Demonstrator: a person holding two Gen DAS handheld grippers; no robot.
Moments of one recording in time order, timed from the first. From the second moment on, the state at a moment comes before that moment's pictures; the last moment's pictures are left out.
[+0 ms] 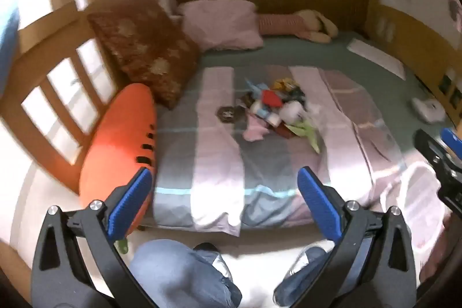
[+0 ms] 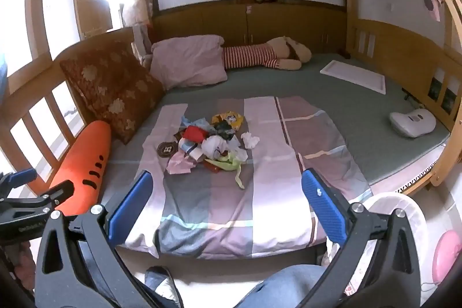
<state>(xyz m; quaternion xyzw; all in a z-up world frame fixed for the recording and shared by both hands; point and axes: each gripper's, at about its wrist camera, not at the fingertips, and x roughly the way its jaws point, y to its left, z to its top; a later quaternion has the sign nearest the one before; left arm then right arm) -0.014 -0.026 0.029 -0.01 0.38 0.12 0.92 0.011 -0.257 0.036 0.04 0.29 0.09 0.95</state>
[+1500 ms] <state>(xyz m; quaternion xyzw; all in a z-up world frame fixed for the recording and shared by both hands) -0.015 -0.029 0.020 -0.05 0.37 0.07 0.92 0.009 -0.256 0.019 0.04 0.31 0.09 0.94</state>
